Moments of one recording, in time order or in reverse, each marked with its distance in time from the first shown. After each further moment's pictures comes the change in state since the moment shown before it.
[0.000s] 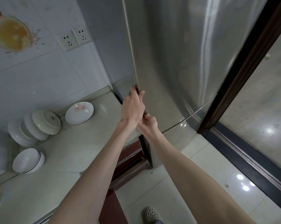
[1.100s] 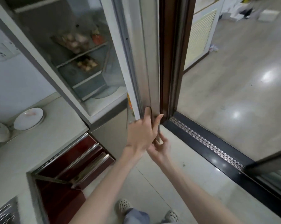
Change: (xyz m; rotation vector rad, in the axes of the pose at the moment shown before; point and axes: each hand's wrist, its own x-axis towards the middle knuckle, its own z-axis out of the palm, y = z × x) left_hand -0.234 0.322 0.119 0.118 -0.028 0.374; right_hand -0.205 -0.285 -0.258 0.218 -0.071 -0.032
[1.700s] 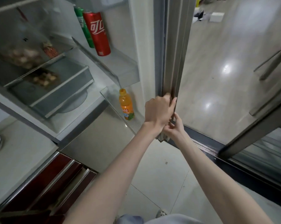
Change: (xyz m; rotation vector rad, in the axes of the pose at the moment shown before) left_hand 0.078 0.155 0.072 -0.088 -0.107 0.233; right_hand -0.031 -0.191 0.029 0.059 -0.019 -0.325
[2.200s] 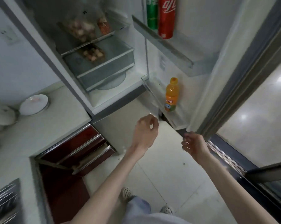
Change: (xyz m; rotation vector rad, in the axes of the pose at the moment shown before) left_hand -0.124 -0.138 -0.016 -0.485 -0.059 -0.631; right_hand 0.005 0.054 -0.052 -1.031 0.060 -0.006
